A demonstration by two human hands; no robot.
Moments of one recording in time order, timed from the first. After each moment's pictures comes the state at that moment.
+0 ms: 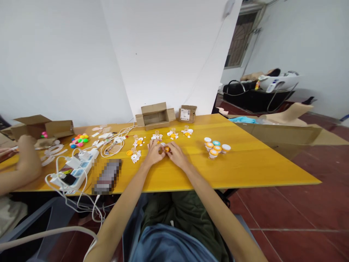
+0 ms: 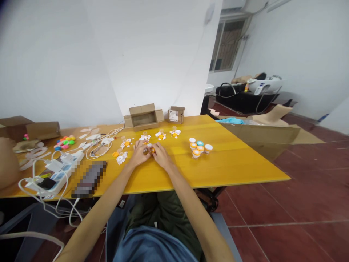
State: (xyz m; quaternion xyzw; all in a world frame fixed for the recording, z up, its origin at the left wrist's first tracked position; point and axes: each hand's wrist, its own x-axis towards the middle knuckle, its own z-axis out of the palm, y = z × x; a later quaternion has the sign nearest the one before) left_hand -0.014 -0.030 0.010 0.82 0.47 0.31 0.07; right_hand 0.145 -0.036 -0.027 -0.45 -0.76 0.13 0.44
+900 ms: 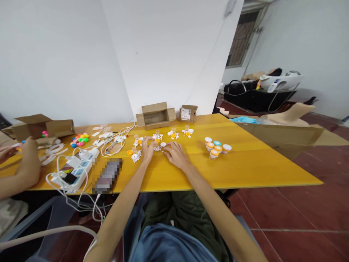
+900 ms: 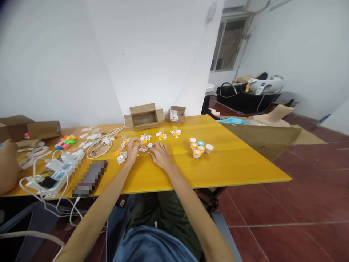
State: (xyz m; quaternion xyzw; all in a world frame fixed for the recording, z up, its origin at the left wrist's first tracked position) left_hand -0.028 -0.008 0.011 0.63 0.51 0.56 0.19; right_hand 0.143 -0.053 -0.012 -0.50 -0.80 -0.01 0.33
